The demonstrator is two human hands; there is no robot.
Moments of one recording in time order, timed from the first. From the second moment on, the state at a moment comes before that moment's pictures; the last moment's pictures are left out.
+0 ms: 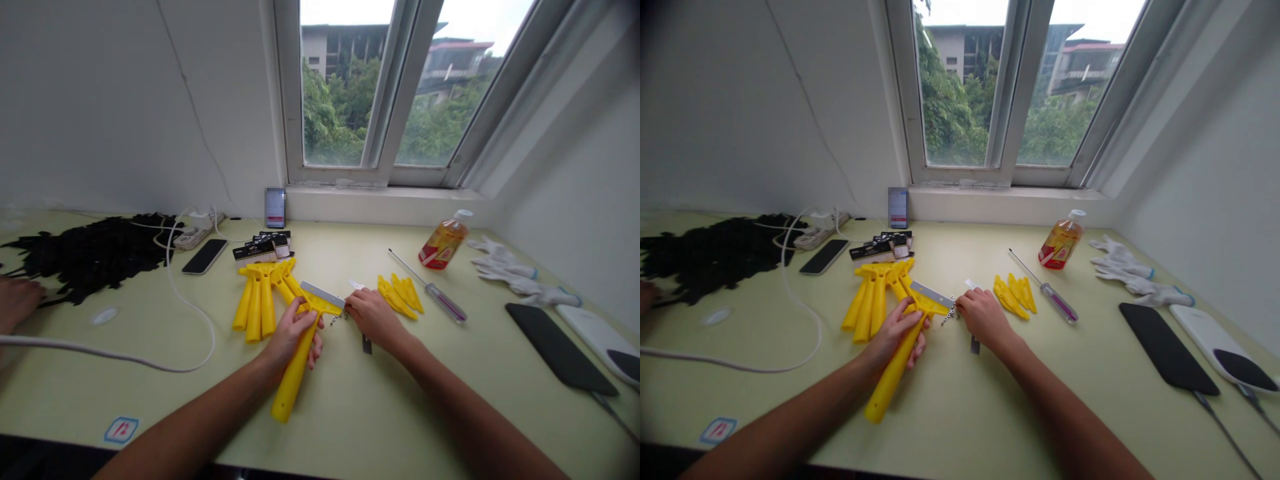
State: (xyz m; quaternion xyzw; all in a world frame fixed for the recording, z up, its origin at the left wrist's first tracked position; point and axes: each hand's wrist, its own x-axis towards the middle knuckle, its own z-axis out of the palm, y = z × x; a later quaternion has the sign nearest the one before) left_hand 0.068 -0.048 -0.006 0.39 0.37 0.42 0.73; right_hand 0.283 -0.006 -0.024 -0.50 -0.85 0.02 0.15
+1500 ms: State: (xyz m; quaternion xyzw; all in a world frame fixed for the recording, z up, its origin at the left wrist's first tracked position) left_hand 0.085 -0.068 -0.010 0.38 0.44 0.33 0.75; right_hand 0.265 -0.045 0.004 -0.37 -0.66 0.56 0.32
